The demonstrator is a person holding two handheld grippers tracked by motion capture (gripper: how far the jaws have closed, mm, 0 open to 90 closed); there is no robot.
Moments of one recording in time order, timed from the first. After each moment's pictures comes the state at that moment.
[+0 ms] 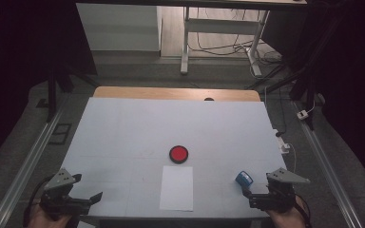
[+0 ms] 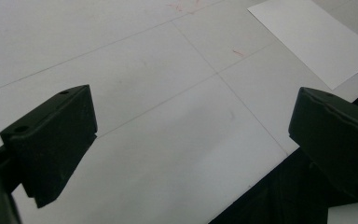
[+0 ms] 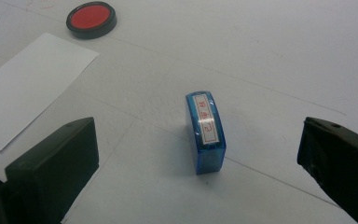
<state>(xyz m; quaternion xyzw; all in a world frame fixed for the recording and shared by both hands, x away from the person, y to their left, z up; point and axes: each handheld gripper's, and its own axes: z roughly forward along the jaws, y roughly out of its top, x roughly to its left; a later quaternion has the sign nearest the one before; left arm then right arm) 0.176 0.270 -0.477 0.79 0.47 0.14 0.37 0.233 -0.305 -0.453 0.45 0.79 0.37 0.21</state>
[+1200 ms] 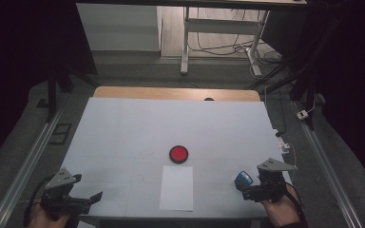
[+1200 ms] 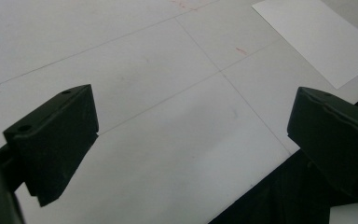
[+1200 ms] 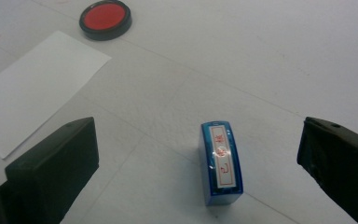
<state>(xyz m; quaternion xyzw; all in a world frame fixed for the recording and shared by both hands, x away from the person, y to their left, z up) 0.177 0.269 -0.478 0.79 0.48 0.14 0.36 0.261 -0.289 -0.452 0.42 0.81 0.35 0.19</state>
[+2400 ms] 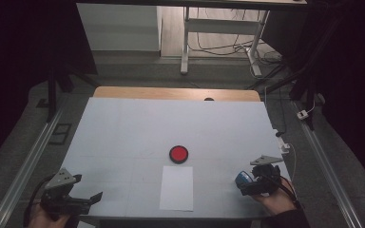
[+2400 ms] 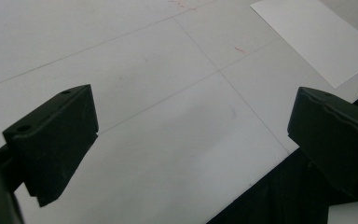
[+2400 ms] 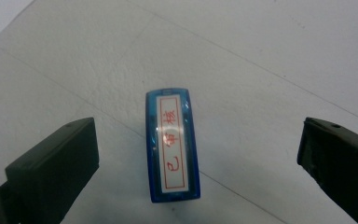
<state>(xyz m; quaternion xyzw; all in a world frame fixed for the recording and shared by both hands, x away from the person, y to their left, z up) 0.177 0.270 -0.478 0.79 0.48 0.14 0.37 0.290 -0.293 -0.481 0.43 0.85 0.25 0.18</state>
